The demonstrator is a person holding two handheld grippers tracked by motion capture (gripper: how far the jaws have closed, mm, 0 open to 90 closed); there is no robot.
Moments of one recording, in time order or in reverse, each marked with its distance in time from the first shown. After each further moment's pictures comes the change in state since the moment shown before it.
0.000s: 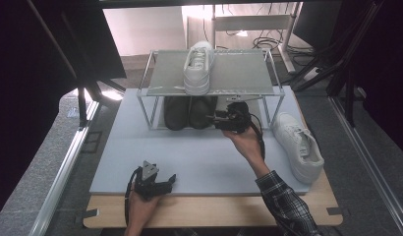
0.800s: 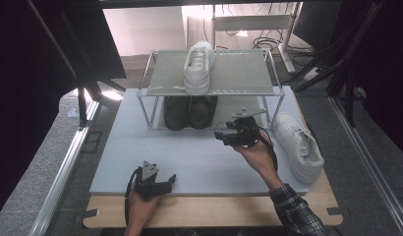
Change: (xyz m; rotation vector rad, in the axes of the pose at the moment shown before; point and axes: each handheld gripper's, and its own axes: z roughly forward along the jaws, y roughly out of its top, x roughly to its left) left arm 0.000 0.000 0.000 -0.001 -0.001 -0.002; right arm -0.003 -0.036 -0.021 0.080 -0.027 -0.110
